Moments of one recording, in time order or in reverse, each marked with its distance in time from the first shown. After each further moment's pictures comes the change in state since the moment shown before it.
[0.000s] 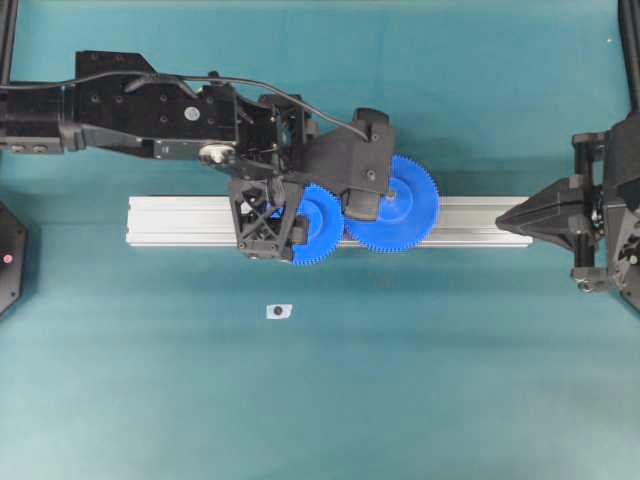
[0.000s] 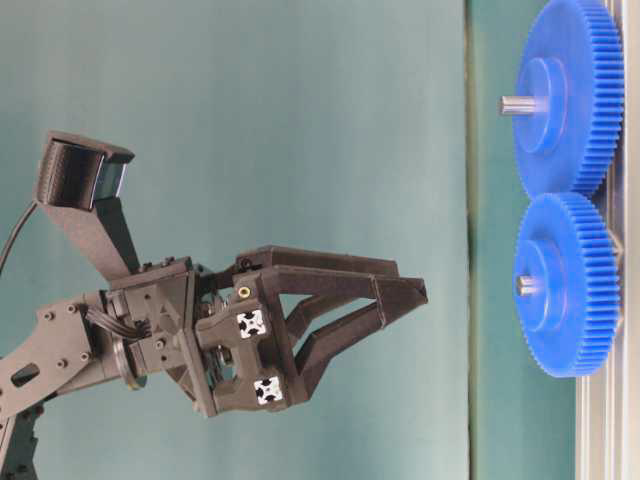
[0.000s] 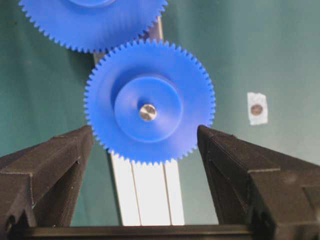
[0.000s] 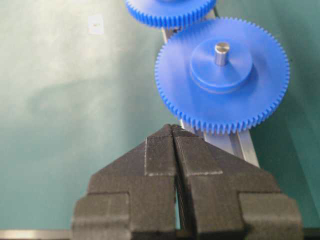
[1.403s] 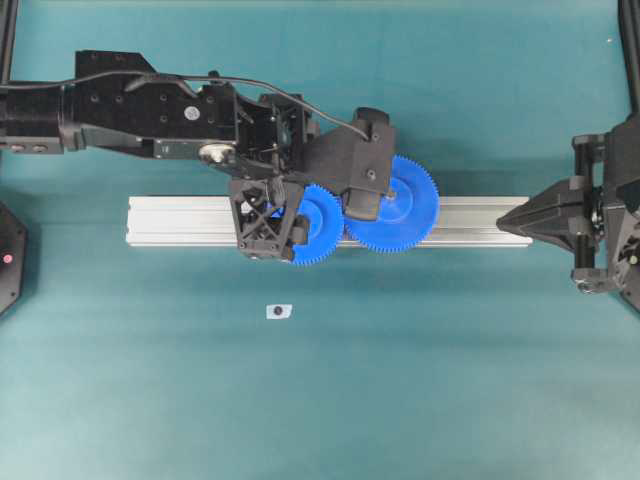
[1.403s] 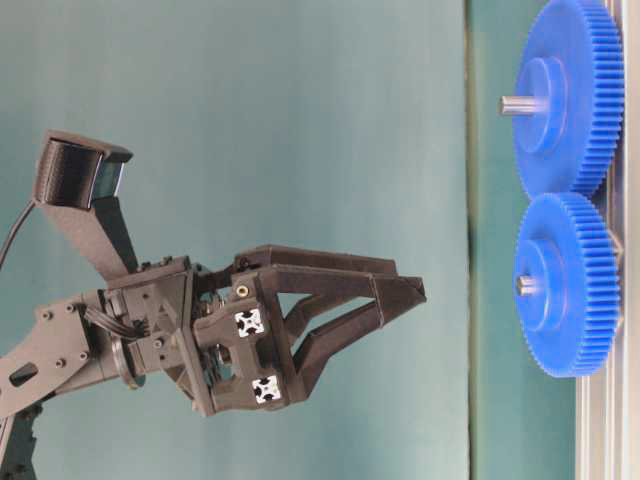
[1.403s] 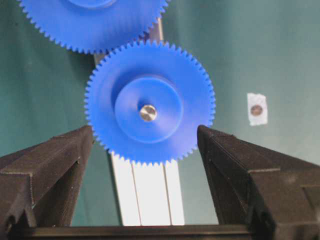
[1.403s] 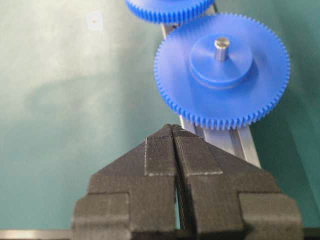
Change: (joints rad) left arm 0.002 0.000 -0.005 0.000 0.000 0.002; right arm 0.000 0.000 0.015 0.000 -0.011 0.000
